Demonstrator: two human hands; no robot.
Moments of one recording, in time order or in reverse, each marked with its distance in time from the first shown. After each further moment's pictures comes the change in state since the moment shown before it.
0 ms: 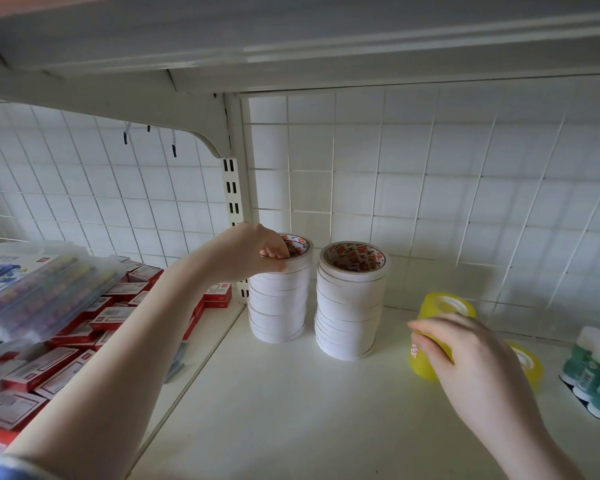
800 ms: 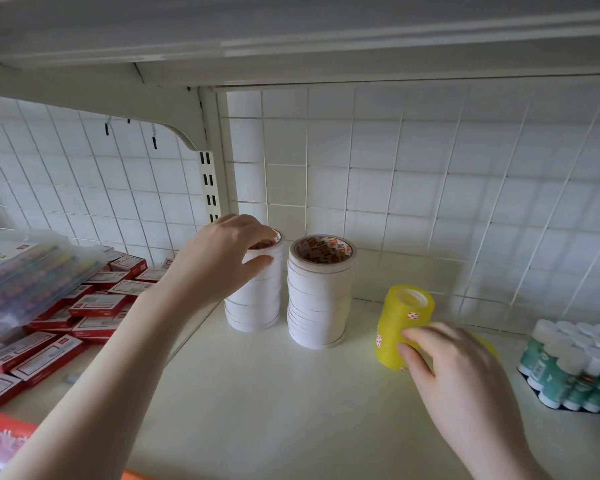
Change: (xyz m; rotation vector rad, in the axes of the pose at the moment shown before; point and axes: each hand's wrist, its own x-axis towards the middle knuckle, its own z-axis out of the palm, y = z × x) left_hand -0.030 0.035 0.018 0.158 0.380 0.109; right_hand -0.021 0.018 -0.017 -0.075 -0.007 0.025
